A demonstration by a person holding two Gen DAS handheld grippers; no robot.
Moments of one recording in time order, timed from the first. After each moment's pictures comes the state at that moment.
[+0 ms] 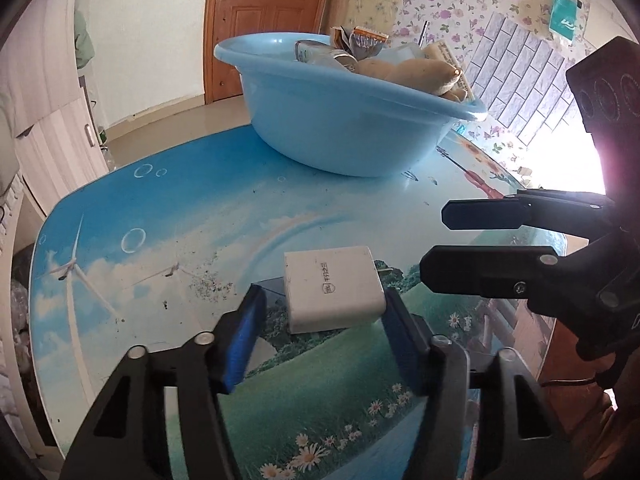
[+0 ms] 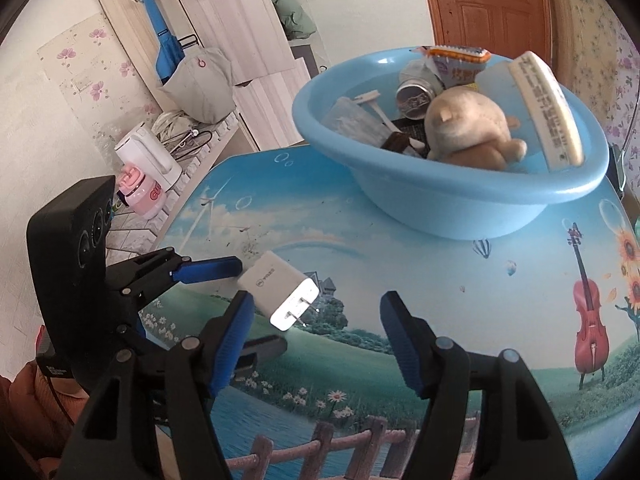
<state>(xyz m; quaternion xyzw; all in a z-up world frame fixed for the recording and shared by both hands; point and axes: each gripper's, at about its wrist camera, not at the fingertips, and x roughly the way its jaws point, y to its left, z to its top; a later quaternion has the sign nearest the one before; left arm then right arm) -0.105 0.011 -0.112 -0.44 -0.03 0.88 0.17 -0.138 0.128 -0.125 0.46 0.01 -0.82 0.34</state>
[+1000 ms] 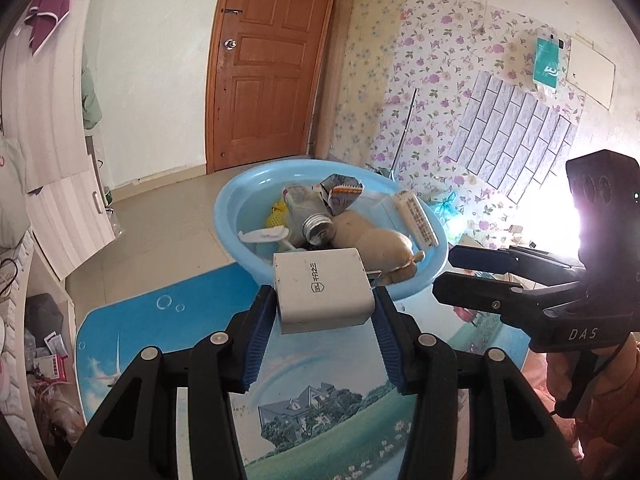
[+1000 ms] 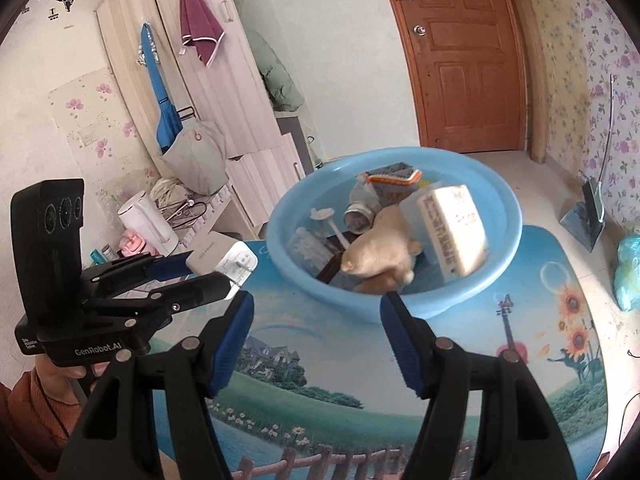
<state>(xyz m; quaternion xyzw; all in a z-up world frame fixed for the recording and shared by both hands) -0.127 0.019 -0.012 -0.33 -0.04 0.93 0.16 -0.146 0.182 -0.060 0.35 -0.03 -0.88 0.31</state>
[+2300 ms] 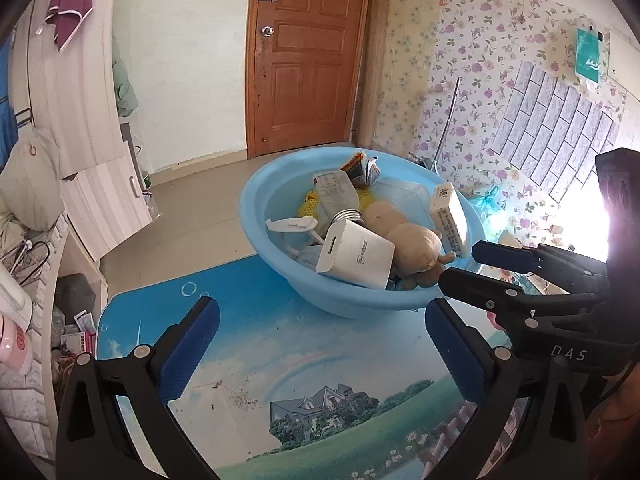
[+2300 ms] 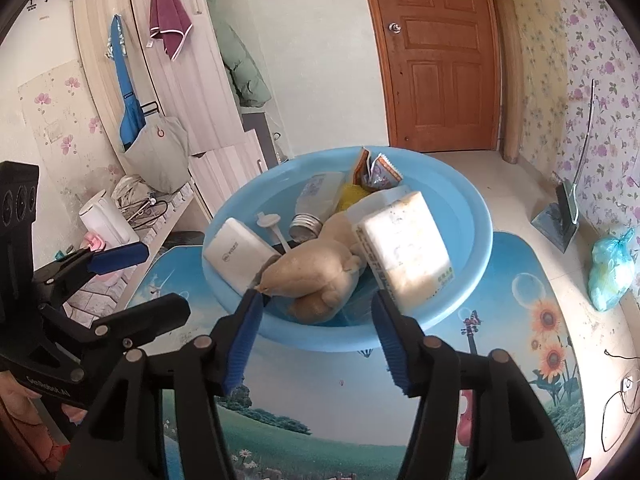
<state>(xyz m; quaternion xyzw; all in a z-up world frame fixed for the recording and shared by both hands) -0.131 0.032 -0.018 -0.36 -0.03 0.93 0.07 -0.177 0.183 -0.070 0.36 0.00 -0.89 0.26</state>
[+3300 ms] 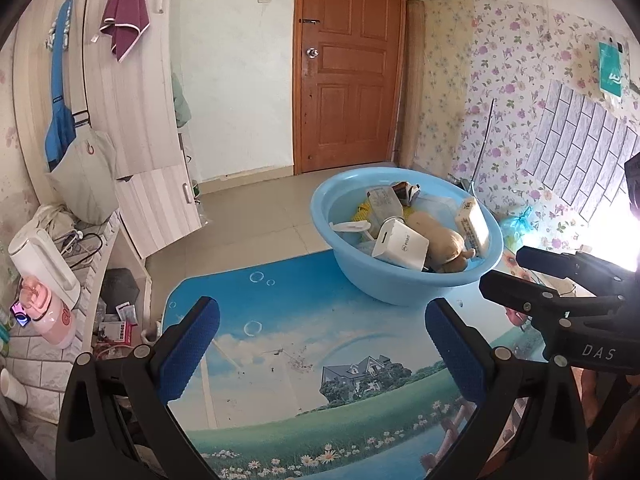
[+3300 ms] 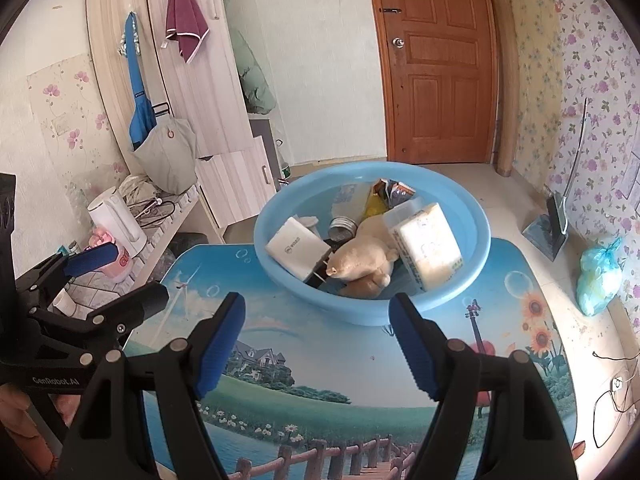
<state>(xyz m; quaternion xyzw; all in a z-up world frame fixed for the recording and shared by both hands) -0.072 0.007 0.008 -0.33 -0.03 0.94 -0.02 -0.127 0.164 -0.040 0.35 0.01 -0.90 0.25</state>
